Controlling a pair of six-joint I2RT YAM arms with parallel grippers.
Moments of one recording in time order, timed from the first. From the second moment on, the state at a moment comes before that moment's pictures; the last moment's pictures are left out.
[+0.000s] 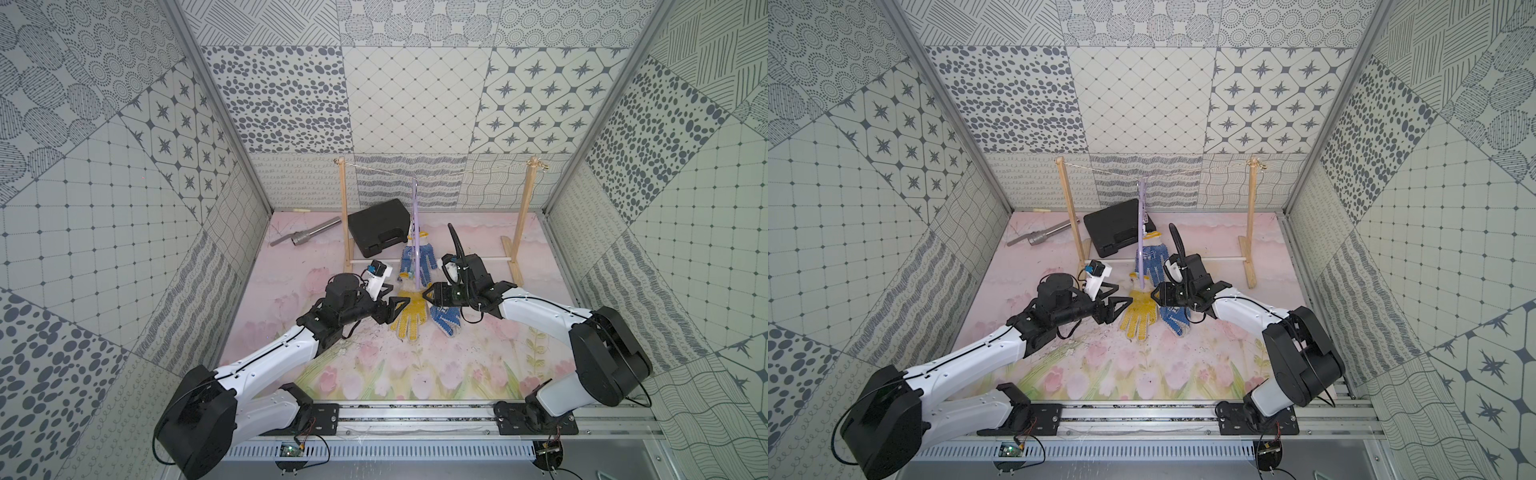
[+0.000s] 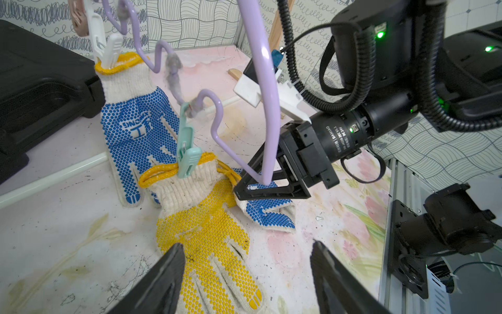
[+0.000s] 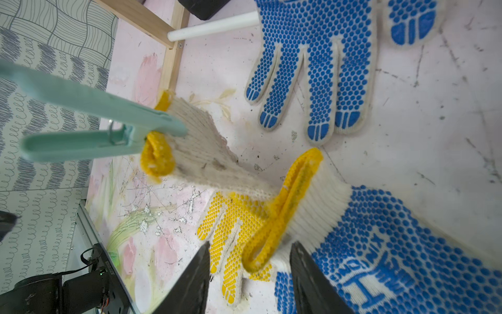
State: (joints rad) left arm -0.62 1.13 0.57 0.18 0.39 -0.19; right arm 0.55 1.53 0.85 -0.14 -0.35 0.51
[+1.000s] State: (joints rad) left arm -0.62 1.07 0.55 0.15 0.35 -0.18; right arm 0.58 1.60 0.92 -0.18 -0.27 0.62
